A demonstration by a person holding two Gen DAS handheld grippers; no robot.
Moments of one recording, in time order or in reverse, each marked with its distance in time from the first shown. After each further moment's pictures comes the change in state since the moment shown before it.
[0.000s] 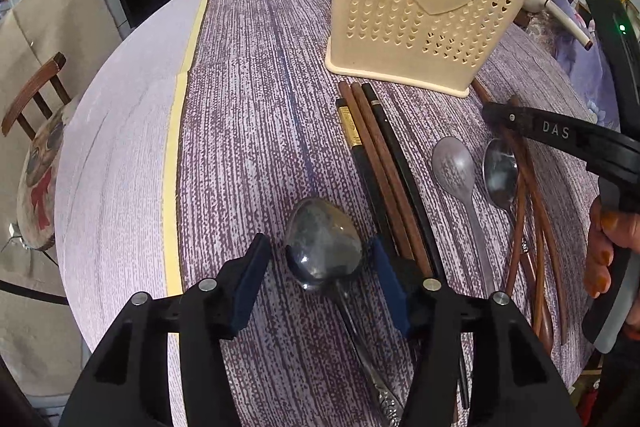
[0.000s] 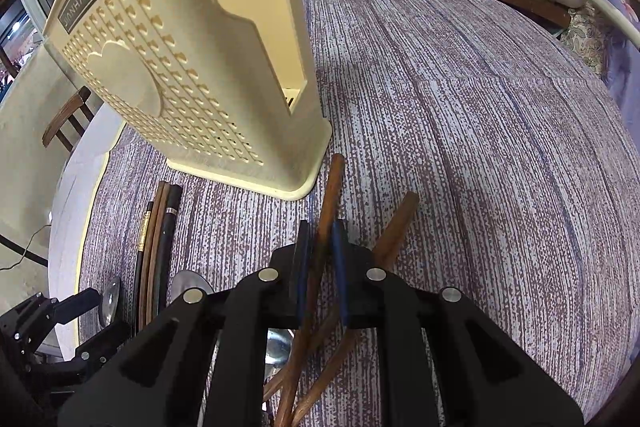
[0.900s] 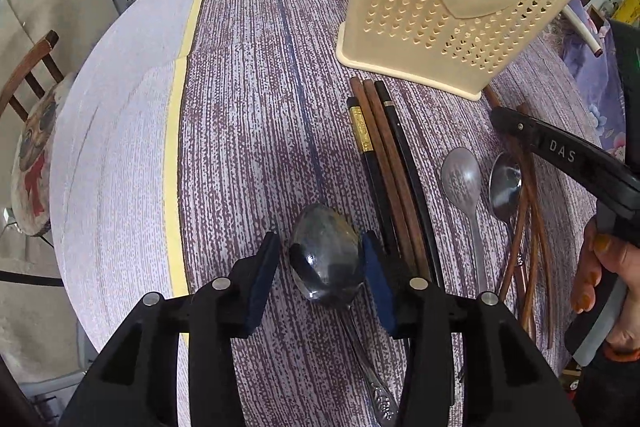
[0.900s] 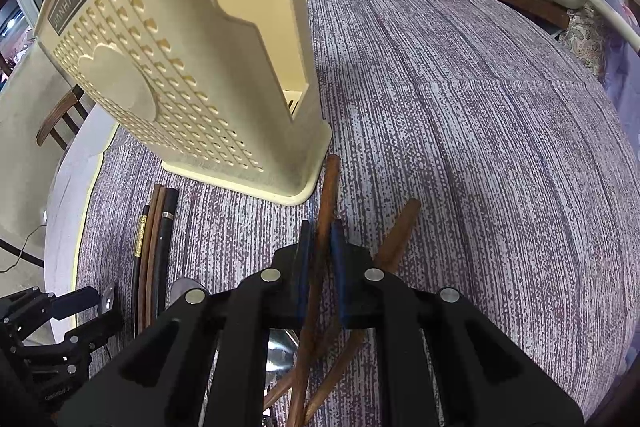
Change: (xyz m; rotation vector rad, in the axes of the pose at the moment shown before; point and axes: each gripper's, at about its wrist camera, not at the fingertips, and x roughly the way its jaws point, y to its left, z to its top) left arm 0.010 0.014 0.023 -0.031 0.094 -0.025; right arm 0.006 0.008 0.005 -0.003 0.013 -0.021
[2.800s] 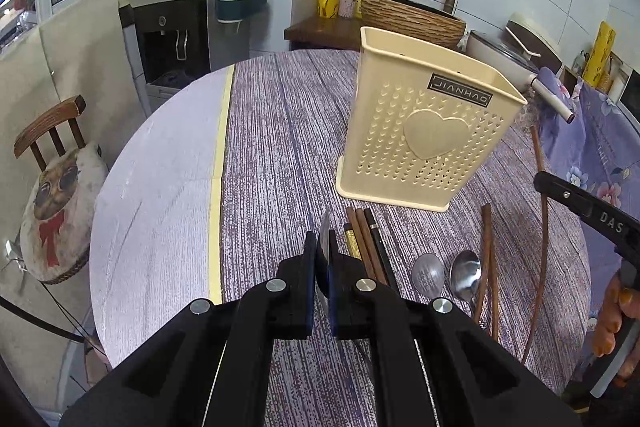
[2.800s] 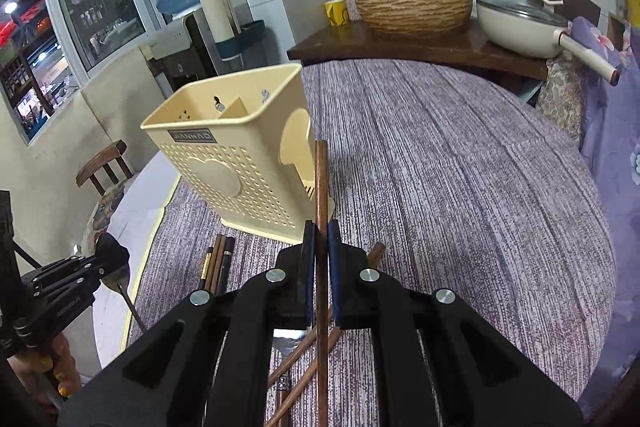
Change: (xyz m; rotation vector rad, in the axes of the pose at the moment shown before) left arm -0.063 0.009 0.003 -0.015 -0.394 -0.017; right arm -0.117 -0.021 -0.008 0.005 -0.277 0.092
